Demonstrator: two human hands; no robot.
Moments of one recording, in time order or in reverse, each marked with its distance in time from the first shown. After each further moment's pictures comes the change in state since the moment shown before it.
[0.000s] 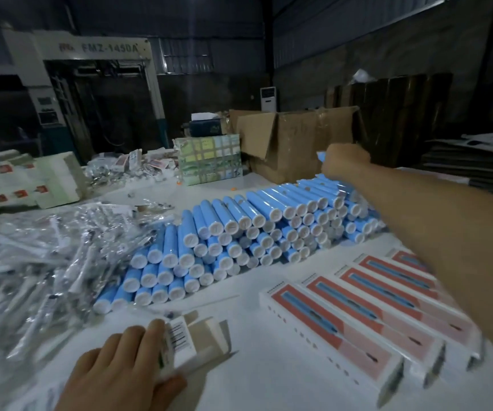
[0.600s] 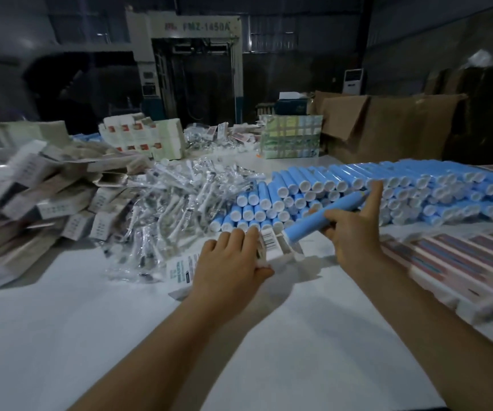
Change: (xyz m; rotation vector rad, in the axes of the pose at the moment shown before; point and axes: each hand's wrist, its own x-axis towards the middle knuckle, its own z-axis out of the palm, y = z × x) left_hand -0.031 0.002 -0.021 -0.069 0.105 -0.134; right_hand -0.273 -0.093 0.005 1.843 -0.257 0.175
